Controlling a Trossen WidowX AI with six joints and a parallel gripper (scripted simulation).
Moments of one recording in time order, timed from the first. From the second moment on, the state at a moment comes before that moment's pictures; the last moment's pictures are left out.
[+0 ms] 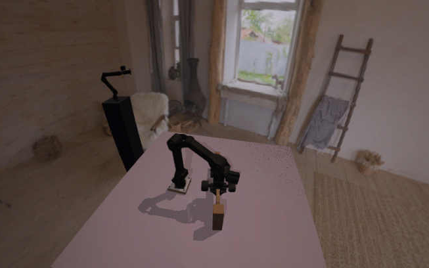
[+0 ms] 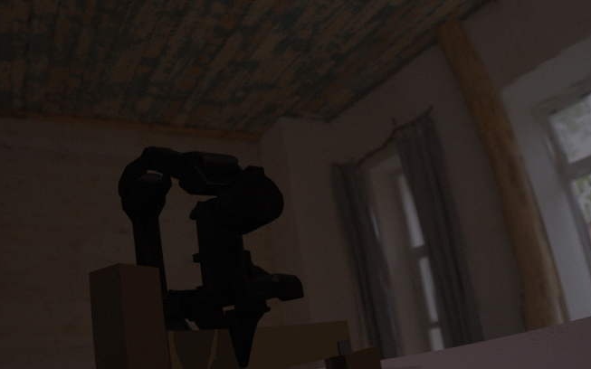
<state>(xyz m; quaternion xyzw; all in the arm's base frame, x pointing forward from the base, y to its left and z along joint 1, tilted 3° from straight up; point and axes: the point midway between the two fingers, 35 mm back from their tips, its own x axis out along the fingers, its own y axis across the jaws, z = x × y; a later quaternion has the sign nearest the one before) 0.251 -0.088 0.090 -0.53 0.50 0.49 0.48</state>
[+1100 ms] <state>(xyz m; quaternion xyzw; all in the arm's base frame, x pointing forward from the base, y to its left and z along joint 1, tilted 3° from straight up) 0.251 -0.097 0.090 -0.53 0.50 0.49 0.48</state>
